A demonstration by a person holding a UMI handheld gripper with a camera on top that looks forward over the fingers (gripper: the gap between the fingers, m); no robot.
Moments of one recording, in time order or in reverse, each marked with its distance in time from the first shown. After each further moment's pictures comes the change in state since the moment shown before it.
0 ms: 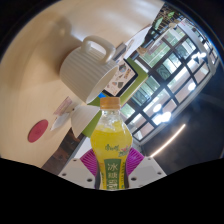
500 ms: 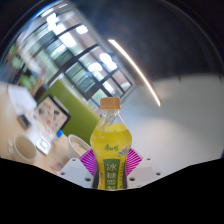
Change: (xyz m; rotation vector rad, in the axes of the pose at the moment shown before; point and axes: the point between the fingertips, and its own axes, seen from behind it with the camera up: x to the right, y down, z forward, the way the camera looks) arm -0.005 0.085 0.021 -0.080 0.064 1.500
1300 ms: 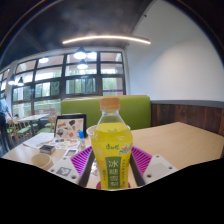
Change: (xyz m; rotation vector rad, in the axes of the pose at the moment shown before) arm -0.076 0.115 0.014 -0.183 -0.325 0.798
